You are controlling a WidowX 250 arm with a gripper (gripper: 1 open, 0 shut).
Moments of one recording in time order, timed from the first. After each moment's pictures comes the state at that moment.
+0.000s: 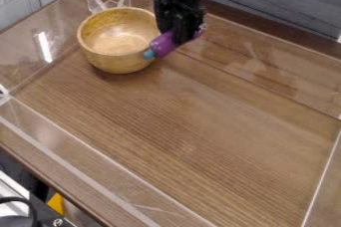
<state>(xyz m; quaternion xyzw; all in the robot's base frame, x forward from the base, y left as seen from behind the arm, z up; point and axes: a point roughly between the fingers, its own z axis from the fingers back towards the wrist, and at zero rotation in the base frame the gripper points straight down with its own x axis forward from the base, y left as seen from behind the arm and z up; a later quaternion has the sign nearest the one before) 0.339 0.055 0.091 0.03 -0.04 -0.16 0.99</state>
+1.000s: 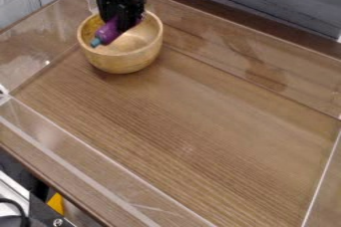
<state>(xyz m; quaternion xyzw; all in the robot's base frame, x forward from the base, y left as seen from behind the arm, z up) 0.327 0.164 0.075 0.08 -0.03 -0.04 1.00</state>
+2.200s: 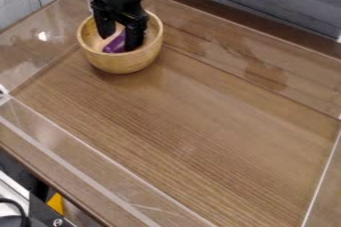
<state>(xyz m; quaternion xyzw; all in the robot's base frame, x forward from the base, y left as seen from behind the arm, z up) 0.317 0.143 0.070 0.06 -0.02 -0.03 1.00</state>
